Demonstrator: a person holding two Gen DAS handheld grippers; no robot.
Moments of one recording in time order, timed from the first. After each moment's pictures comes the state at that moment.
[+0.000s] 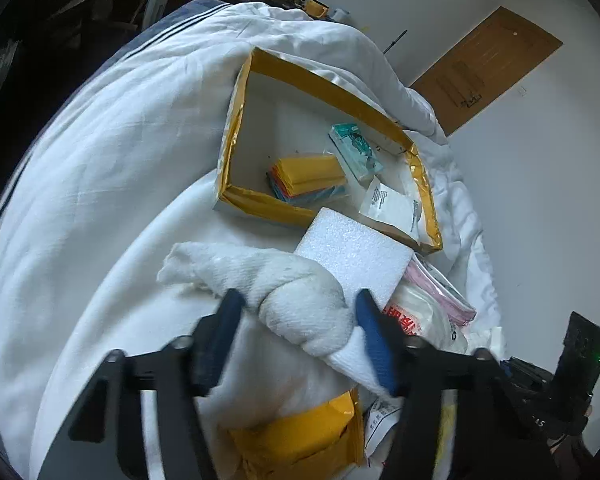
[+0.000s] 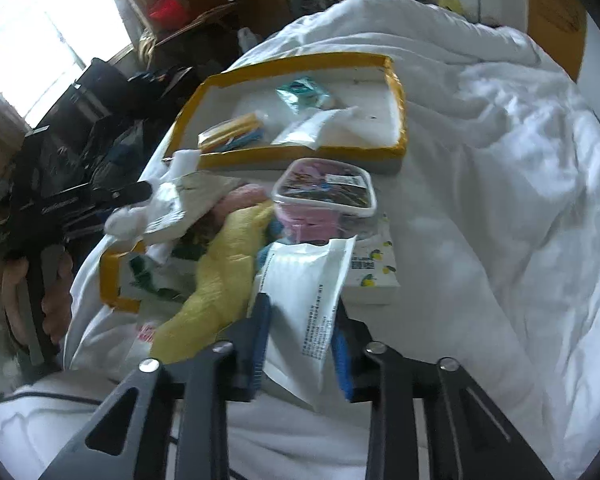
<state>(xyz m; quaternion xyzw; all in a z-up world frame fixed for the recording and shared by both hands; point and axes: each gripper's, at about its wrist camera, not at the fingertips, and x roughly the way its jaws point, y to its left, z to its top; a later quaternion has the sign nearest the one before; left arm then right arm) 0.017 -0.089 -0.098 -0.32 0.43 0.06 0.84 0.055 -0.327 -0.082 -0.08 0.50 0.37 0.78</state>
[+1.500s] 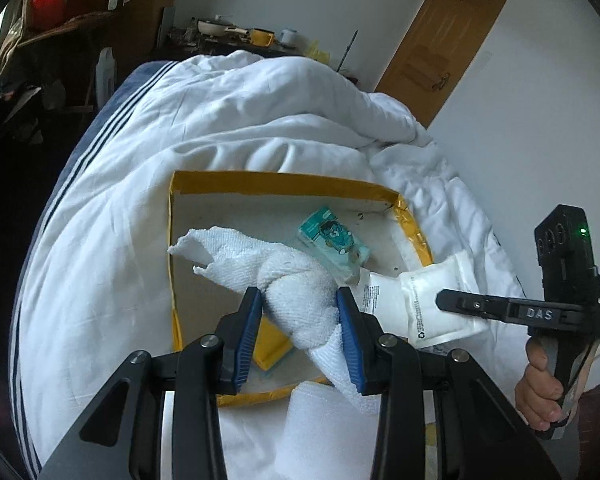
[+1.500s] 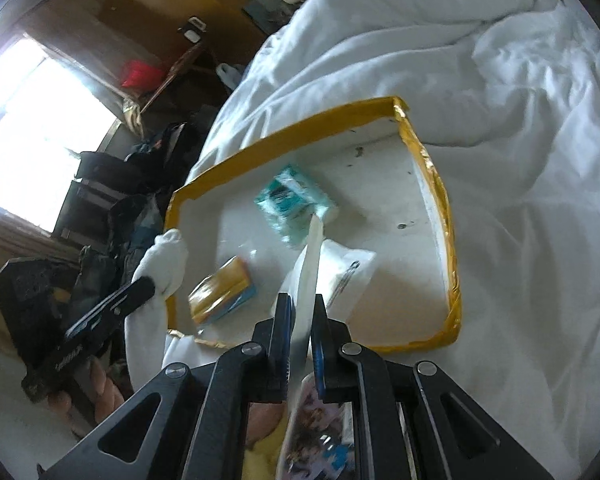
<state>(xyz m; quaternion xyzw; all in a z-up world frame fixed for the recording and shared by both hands) 0.122 -0.071 -0.053 -0.20 0.40 0.03 0.89 0.223 -0.250 -0.090 0.10 0.55 0.37 0.75</state>
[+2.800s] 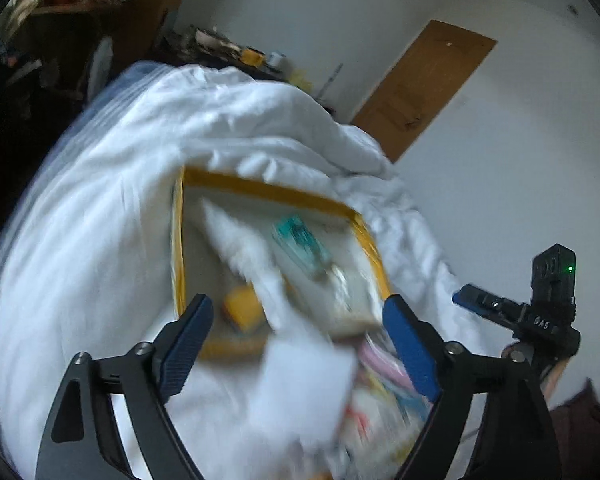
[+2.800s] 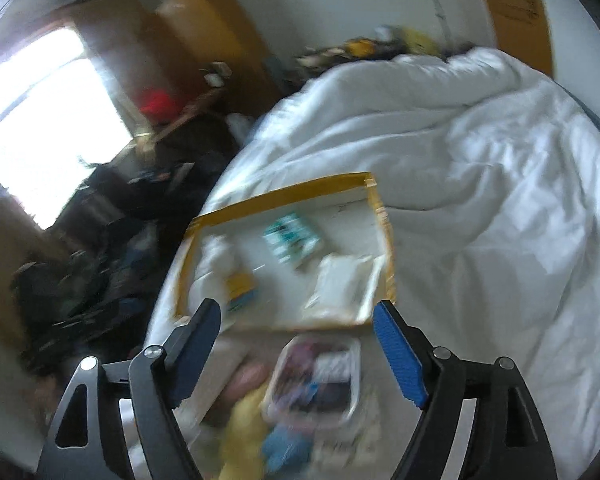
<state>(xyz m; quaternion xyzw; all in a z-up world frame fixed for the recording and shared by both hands) 0.048 -0.059 -0.041 -0.29 0.33 -0.02 0.90 0.142 -0.326 -0.025 0.07 0.42 0.38 0.82</state>
